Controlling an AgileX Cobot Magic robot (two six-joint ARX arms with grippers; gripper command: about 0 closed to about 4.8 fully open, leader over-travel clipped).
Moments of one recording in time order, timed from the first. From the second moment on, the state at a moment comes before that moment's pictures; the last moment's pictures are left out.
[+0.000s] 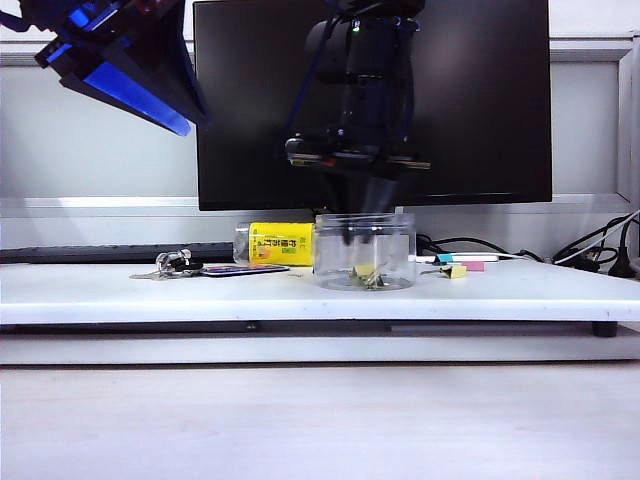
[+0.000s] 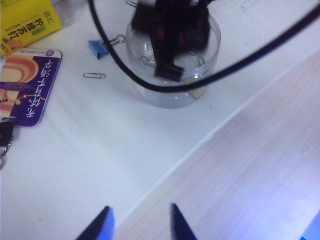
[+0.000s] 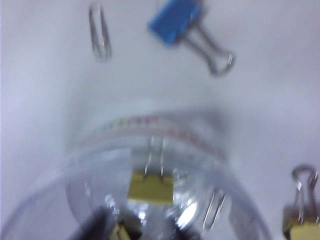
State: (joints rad) left arm -0.59 1.16 0.94 -0.44 0.12 0.12; right arm 0.57 2.18 2.10 -1.22 0.02 -0.03
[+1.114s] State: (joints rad) left arm -0.59 1.16 0.94 -0.46 0.12 0.12; right arm 0.57 2.20 2.10 -1.26 0.00 -0.02
